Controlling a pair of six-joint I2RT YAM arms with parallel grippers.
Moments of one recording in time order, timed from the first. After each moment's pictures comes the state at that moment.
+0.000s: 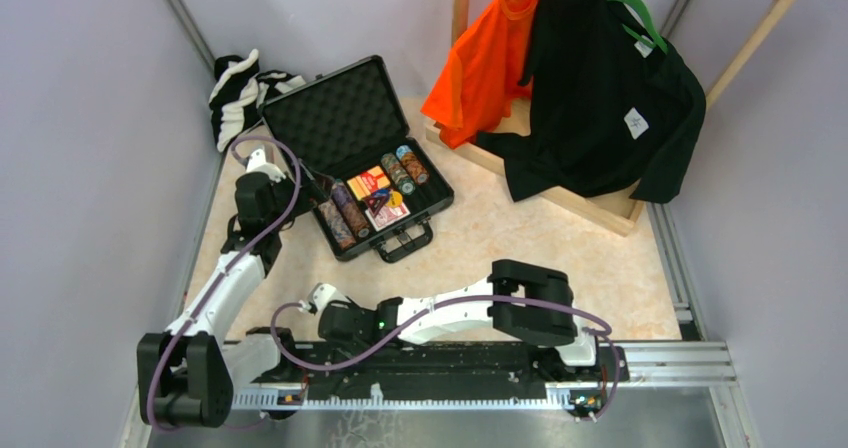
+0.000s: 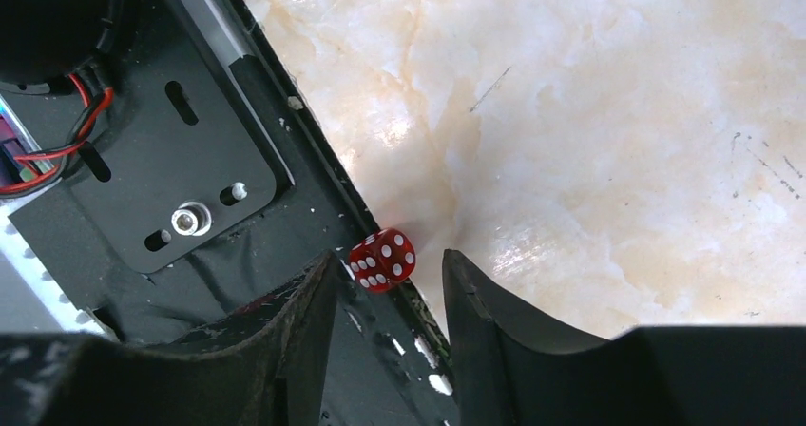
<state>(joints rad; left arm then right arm) -0.05 1.06 0.57 0.16 0.11 -0.53 1.52 1.99 1.32 -0.25 0.26 0.40</state>
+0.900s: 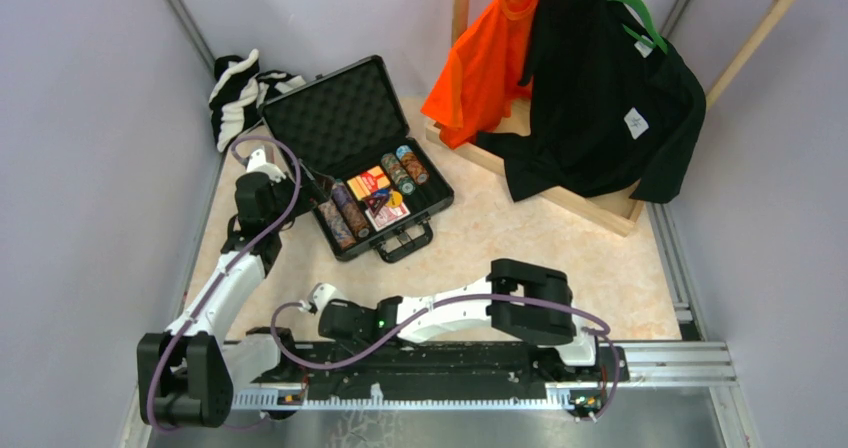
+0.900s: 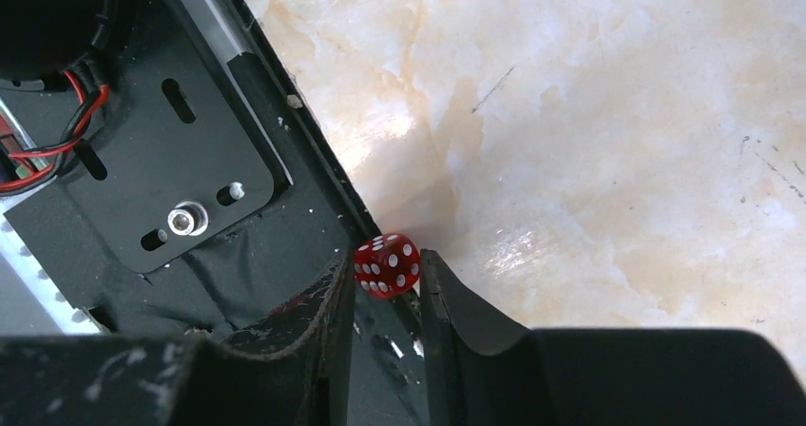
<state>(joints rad) -0.05 1.06 0.57 0.16 0.12 -0.53 1.51 2.00 1.32 -0.25 0.24 0.39</state>
